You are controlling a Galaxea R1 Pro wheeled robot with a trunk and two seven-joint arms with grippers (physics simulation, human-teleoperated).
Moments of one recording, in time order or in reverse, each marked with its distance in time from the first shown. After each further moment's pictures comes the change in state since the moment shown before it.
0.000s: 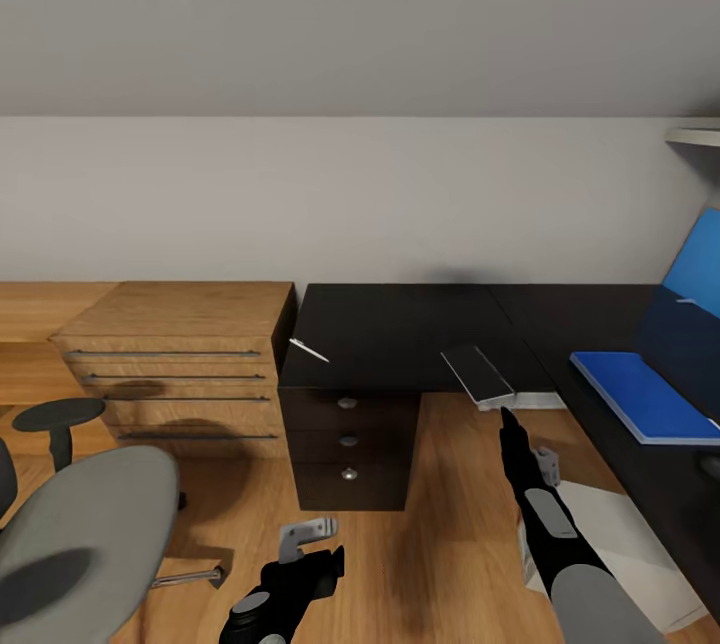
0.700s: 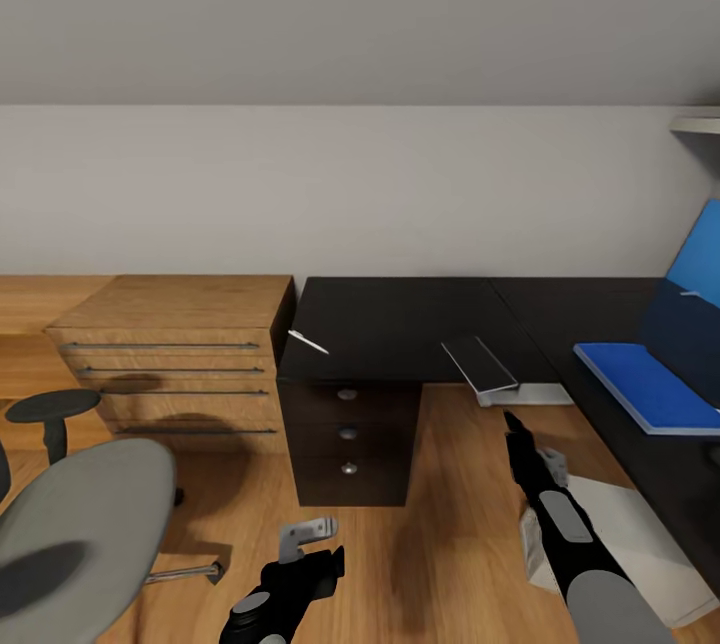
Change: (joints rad) left arm 0.000 -0.001 0.000 0.001 0.000 0.000 0.001; right arm 0.018 -0.039 0.006 -0.031 0.024 0.102 -0.038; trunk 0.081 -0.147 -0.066
